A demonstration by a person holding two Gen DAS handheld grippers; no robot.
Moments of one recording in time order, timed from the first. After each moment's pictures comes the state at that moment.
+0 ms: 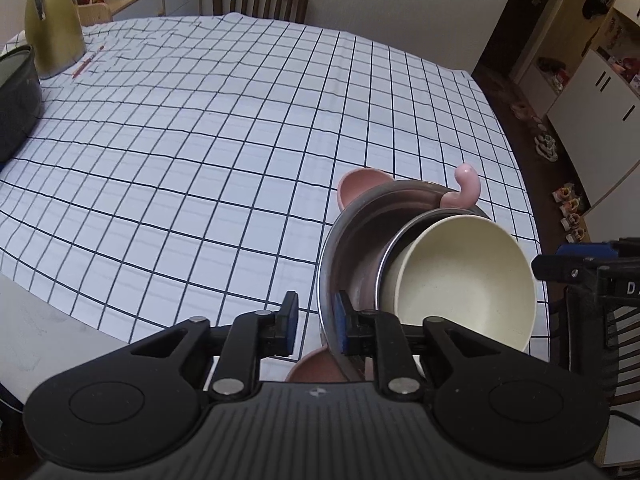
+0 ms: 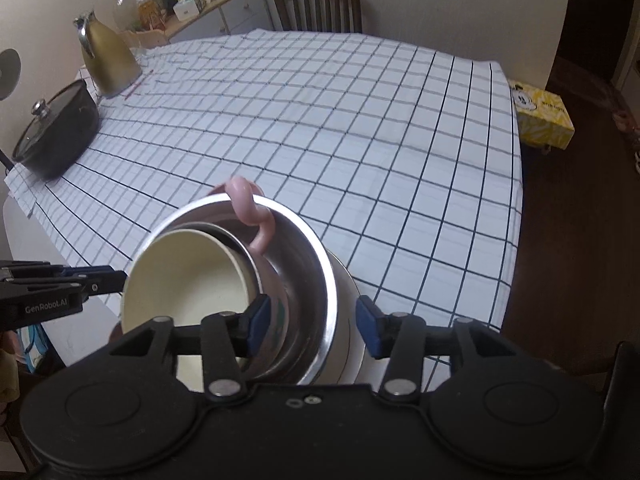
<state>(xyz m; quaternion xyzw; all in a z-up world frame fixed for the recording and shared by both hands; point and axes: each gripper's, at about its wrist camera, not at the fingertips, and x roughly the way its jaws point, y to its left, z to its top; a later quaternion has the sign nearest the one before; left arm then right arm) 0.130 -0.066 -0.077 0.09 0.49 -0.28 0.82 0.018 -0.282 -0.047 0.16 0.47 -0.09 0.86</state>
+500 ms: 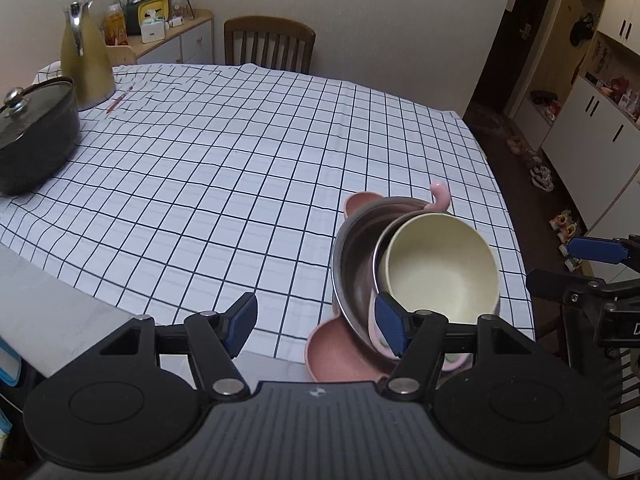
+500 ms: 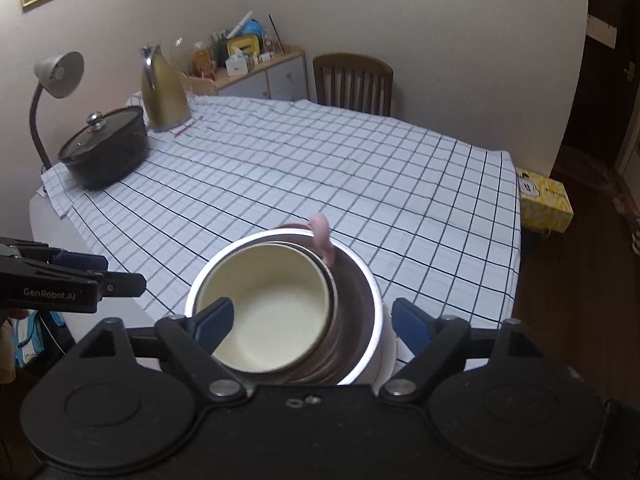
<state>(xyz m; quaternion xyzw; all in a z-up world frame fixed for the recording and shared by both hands) 0.074 -0.016 -0.035 0.08 0.42 -0.29 0.86 -0.037 -0.217 -0.011 0.09 0.36 -0.07 0.92</state>
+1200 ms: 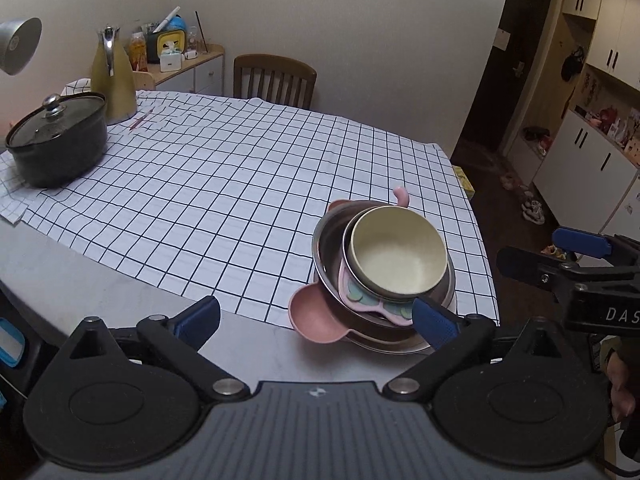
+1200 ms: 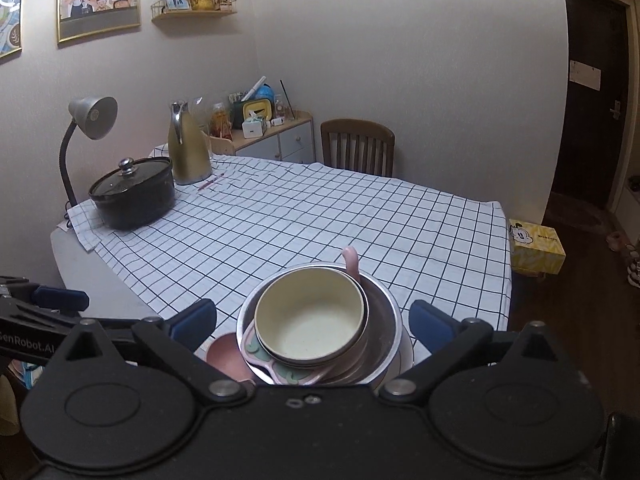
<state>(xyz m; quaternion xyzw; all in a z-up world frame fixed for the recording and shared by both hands) -0.011 0.025 -0.011 0.04 0.37 -0.28 0.88 -0.105 -0.169 0.012 0.07 0.27 -0.08 0.96</state>
